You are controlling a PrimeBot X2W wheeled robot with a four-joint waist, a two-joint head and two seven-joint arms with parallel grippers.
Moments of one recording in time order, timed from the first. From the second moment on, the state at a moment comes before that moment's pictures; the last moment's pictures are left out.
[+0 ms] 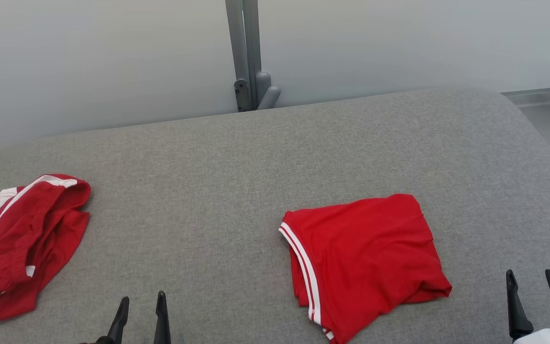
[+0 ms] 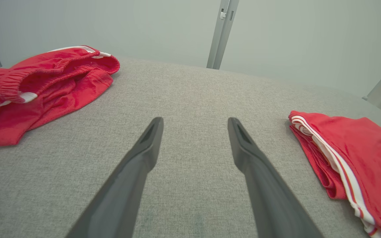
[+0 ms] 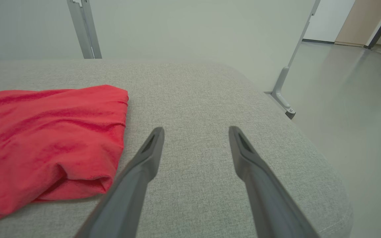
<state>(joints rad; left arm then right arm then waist) 0.20 0.05 -0.10 0.17 -0.30 -0.04 -0.26 0.13 -0.15 -0.21 0.26 0.05 0.13 -0.26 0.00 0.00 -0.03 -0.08</state>
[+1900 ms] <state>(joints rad) 0.04 0.05 -0.16 0.13 -0.28 -0.03 -0.26 -0.47 -0.42 0.26 0.52 0.66 0.13 0.39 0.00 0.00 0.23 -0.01</state>
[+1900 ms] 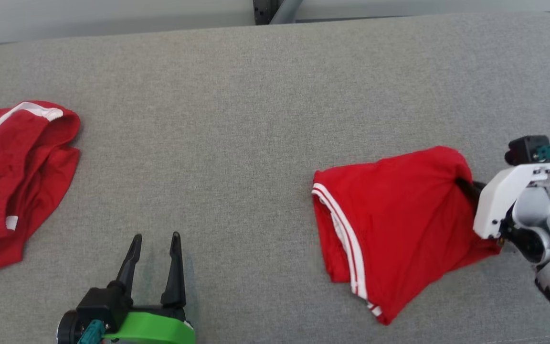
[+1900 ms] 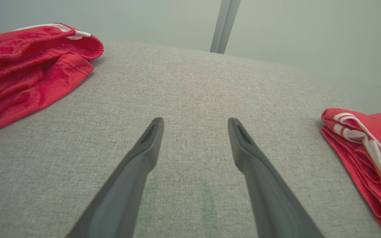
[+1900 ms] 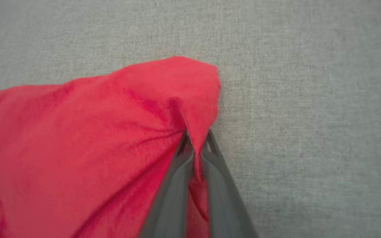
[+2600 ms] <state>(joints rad) -0.09 0.05 -0.15 0.09 -0.14 -0.07 -0.26 -0.85 -0.81 0.08 0.91 0.46 0.13 0.28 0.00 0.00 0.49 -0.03</state>
